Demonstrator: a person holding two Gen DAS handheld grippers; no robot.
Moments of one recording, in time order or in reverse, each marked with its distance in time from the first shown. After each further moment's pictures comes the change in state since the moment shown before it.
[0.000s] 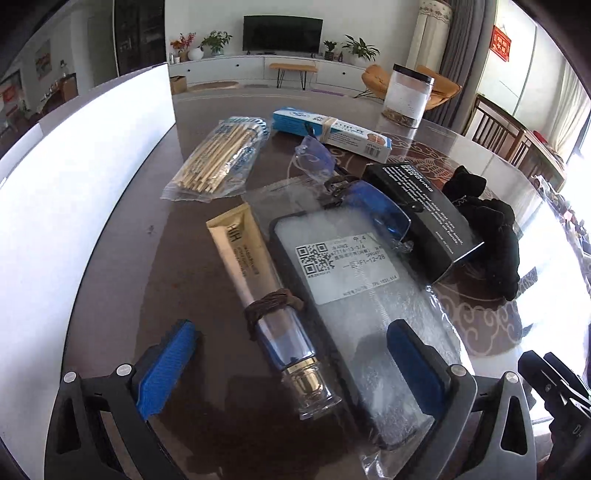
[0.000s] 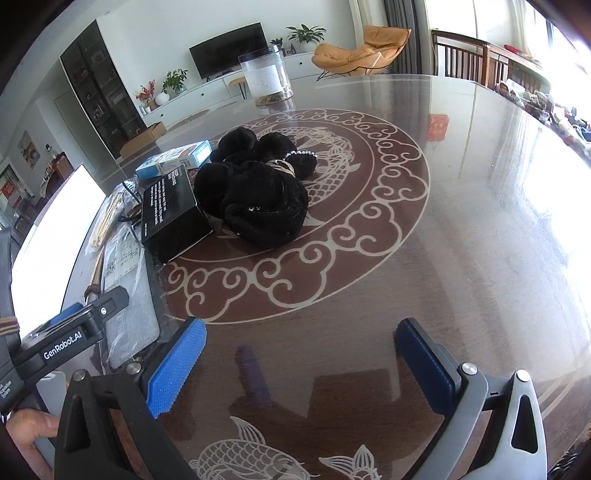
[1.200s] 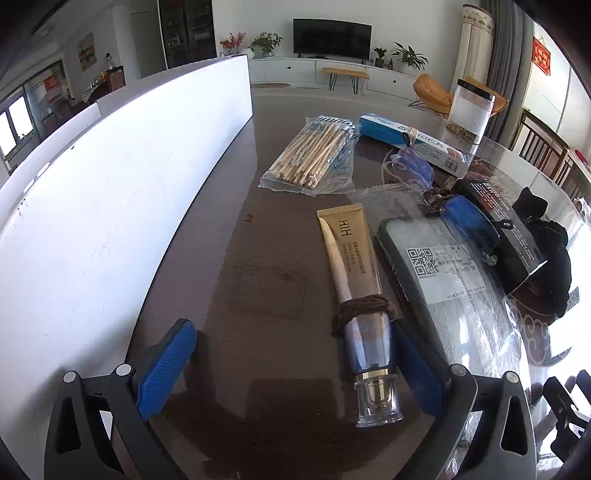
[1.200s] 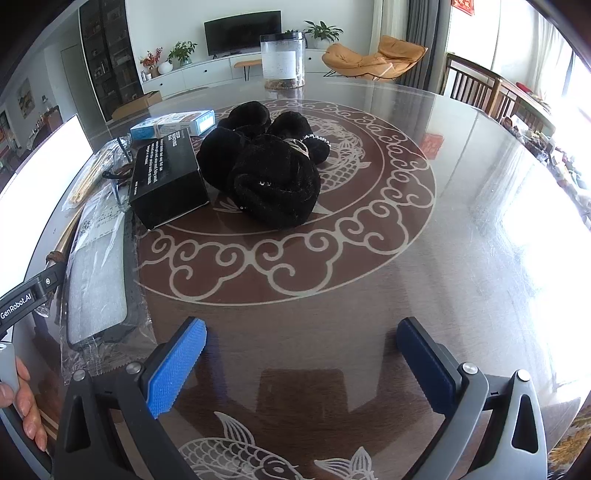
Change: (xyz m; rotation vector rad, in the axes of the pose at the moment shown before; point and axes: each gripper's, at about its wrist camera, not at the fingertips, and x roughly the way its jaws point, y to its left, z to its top) left arm 0.001 0.036 -0.007 -0.084 -0.016 0.154; right arm 0.012 0.021 -0.012 -0.166 0.020 -0.142
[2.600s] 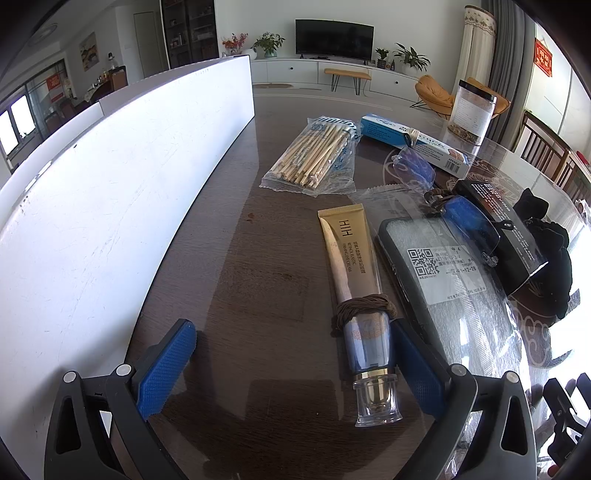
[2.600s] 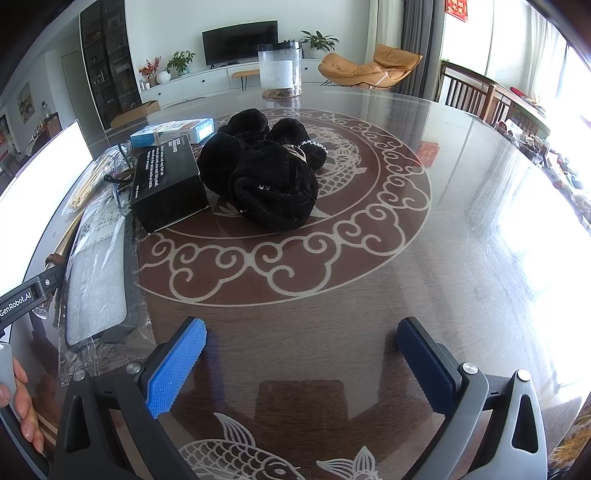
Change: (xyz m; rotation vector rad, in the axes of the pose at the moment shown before) left arm 0.001 0.000 0.000 0.000 -0.001 0.000; right arm -0.003 -0.003 -0.001 0.005 -0.036 -0.007
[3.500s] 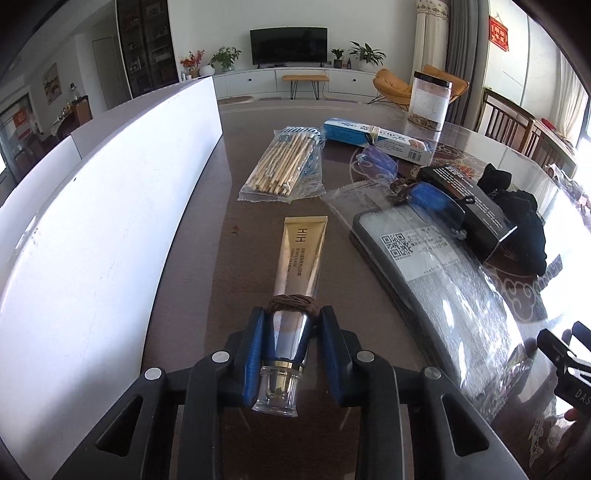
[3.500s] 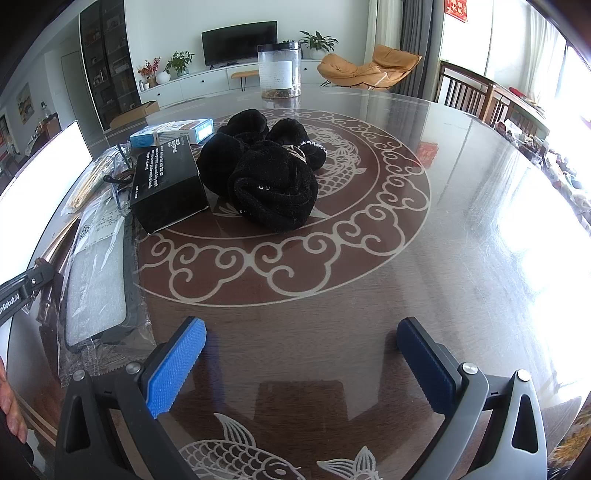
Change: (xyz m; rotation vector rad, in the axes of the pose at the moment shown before) left arm -0.018 0.008 -0.007 0.153 -0.038 -0.090; right arm 0.001 0.001 0.000 0.001 -0.002 -0.003
